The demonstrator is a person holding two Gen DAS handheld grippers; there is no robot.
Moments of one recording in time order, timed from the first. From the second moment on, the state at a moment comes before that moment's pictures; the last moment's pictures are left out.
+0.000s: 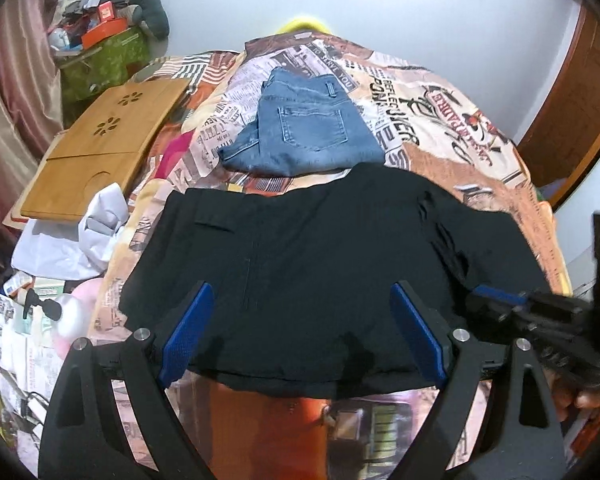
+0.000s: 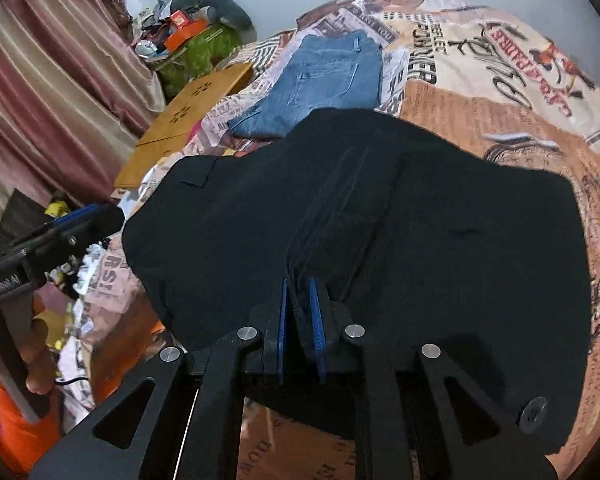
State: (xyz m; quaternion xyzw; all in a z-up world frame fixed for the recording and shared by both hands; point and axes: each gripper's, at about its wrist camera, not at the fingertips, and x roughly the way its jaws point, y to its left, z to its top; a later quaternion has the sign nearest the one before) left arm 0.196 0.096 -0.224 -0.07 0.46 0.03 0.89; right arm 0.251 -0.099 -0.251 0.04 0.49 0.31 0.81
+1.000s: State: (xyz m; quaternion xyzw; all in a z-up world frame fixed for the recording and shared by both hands) left arm 0.331 -0.077 -0.243 0.09 0.49 -0.09 0.86; right arm 0.325 -0.226 -0.233 0.00 0.45 0.22 0.87
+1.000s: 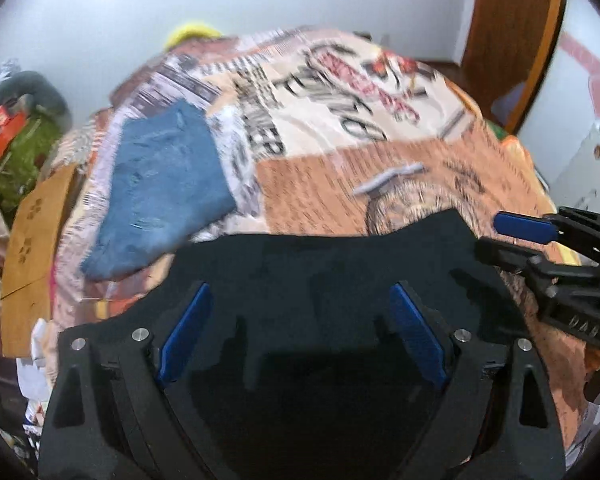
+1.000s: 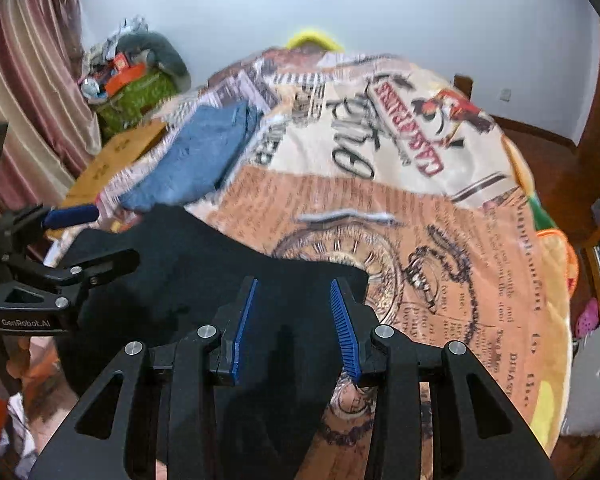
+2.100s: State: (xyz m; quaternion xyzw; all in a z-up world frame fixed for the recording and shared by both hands) left arm 0.250 -0.044 -0.265 0.10 0.49 -0.07 0.86; right arm 0.254 -0.260 -0.250 -0.01 0.49 0.18 0.85
